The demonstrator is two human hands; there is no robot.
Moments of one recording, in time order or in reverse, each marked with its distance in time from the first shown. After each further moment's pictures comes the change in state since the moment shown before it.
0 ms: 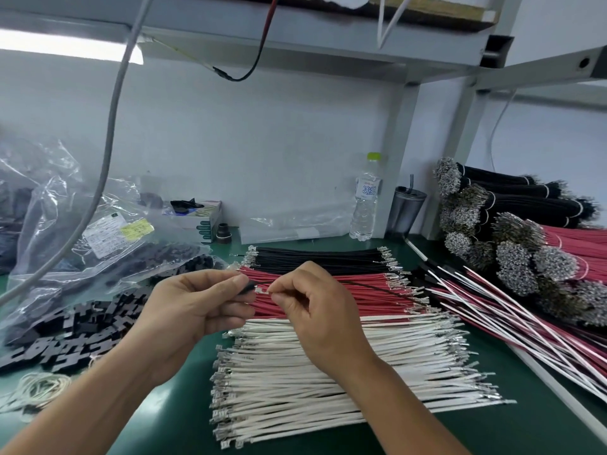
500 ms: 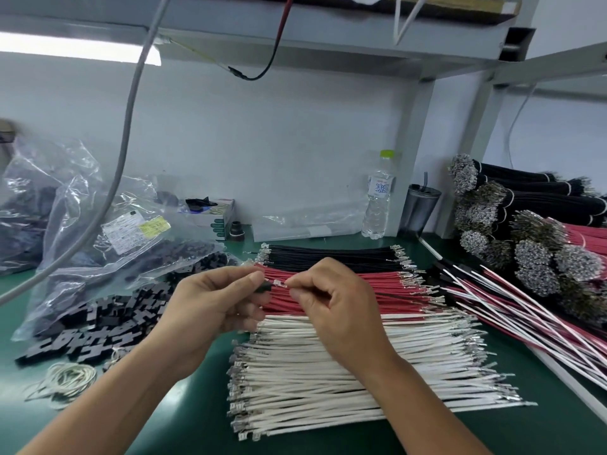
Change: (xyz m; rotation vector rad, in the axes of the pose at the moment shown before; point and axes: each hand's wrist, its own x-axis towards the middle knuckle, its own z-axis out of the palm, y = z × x) left_hand 0.000 -0.001 0.005 0.029 -0.021 0.008; right_hand 0.002 0.001 -0.009 -0.021 0.051 -0.057
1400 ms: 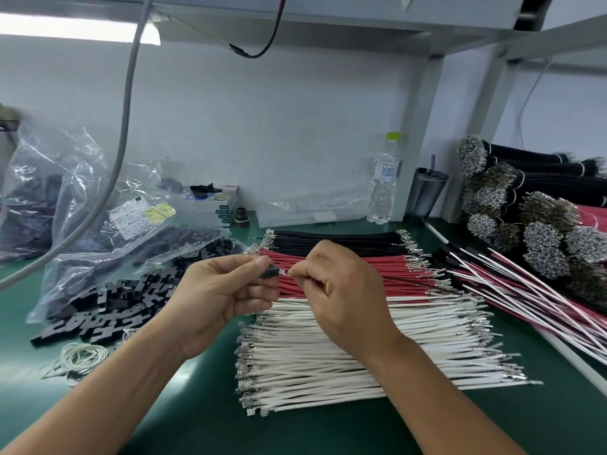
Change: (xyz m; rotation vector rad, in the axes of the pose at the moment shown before) left_hand 0.000 -0.003 -0.005 -0.071 -0.095 -0.050; right_hand -0.001 -0.011 0.002 -0.252 0.005 -0.176
